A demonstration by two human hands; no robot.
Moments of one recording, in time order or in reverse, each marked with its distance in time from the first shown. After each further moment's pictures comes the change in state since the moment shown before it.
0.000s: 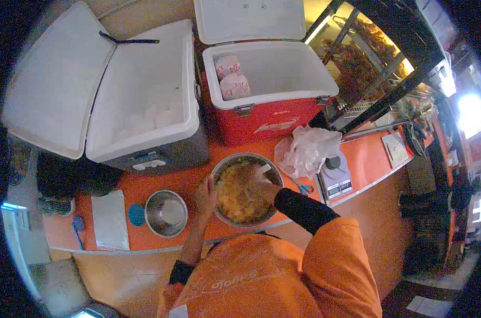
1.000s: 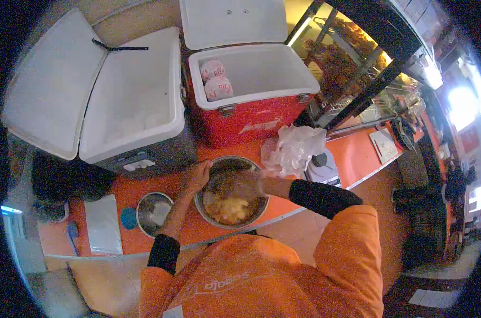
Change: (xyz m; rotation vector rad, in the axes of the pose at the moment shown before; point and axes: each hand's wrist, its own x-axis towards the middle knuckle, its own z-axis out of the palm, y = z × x) left_hand 0.070 -0.020 0.020 0.221 -0.129 0.364; right_hand -0.068 -0.037 -0.139 -0.053 -0.165 -0.400
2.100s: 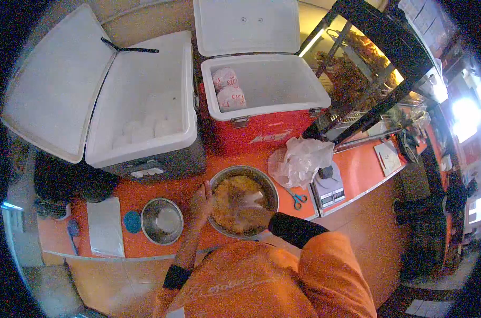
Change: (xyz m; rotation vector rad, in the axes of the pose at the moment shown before) left_hand -0.053 0.022 -0.005 -0.103 0.069 -0.396; right_hand 0.038 0.004 0.138 0.212 0.138 0.325
